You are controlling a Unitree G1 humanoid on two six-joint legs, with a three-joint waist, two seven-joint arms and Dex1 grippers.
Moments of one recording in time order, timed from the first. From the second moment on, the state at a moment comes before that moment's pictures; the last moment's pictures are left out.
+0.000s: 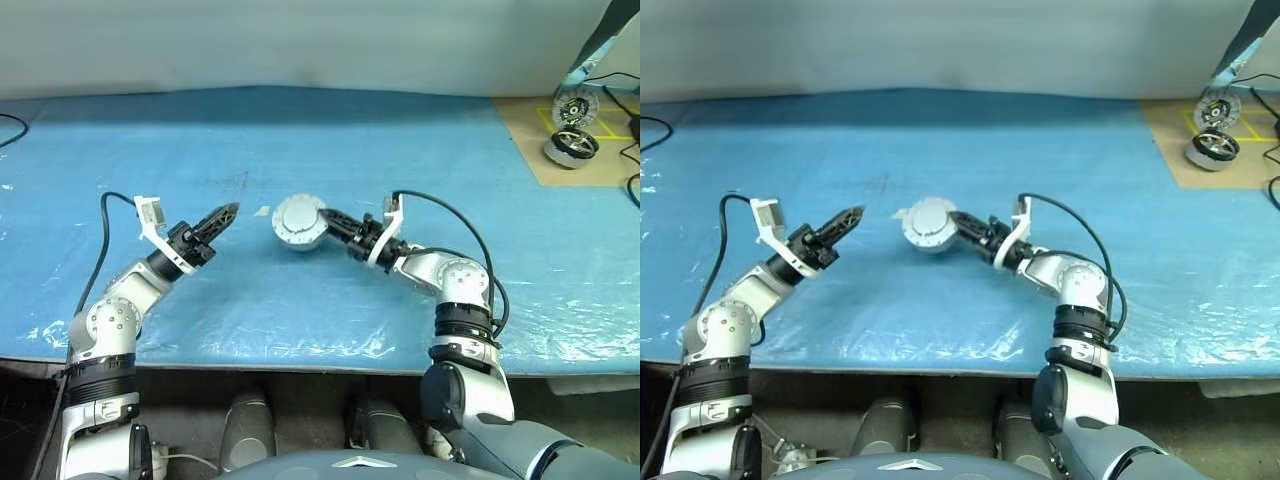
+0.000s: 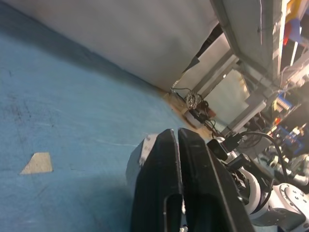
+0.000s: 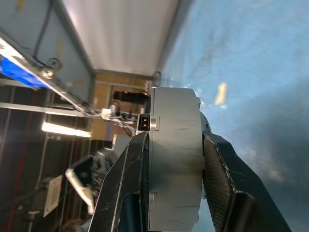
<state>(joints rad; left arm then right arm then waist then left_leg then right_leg) -0.27 0.36 0.37 0.06 -0.98 0.70 -0.78 -0.65 0.03 -0.50 0.32 0.95 1.19 0.36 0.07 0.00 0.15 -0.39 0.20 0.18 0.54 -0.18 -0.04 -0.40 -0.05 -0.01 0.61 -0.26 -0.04</state>
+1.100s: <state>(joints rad) -0.47 0.04 0.33 0.27 -1.19 0.89 -0.67 -0.70 -0.03 -0.44 0.25 1.14 1.30 0.24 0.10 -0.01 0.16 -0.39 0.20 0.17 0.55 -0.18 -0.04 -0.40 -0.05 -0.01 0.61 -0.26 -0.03</state>
